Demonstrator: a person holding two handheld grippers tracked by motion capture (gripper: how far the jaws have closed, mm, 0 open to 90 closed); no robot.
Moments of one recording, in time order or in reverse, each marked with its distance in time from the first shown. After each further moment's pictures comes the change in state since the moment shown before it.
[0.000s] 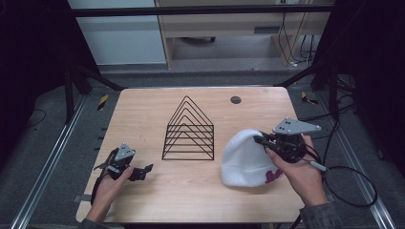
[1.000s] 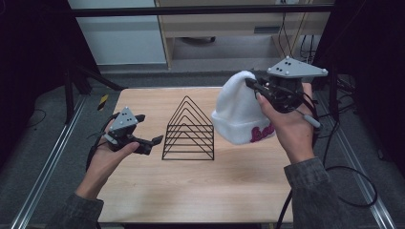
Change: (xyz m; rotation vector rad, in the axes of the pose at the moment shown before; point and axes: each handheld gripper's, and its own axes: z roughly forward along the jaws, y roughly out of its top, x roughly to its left) left arm -0.026 0.139 -0.059 -0.188 -0.095 0.169; right arm -0.003 0.133 -0.010 -0.228 -0.134 -0.042
